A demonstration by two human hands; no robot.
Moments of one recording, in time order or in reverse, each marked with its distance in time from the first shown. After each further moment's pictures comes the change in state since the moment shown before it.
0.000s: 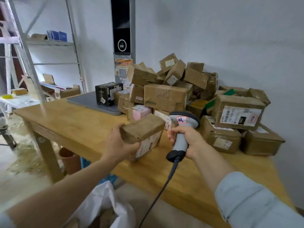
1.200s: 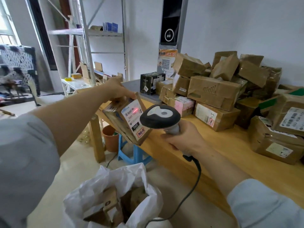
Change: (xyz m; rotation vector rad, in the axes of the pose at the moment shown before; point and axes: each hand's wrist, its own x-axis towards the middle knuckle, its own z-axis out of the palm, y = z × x) left_hand 0.064 0.009 -0.181 0.264 -0.067 -0.384; right_hand -0.046 0.065 0.095 -0.965 -0.411 -0.476
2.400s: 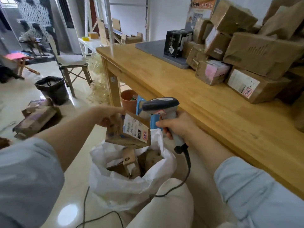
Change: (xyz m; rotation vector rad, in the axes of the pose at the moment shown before) left_hand -0.070 -0.183 0.047 -0.222 -0.296 -0.590; right_hand 0.016 0.046 0.107 0.163 -0.187 0.314
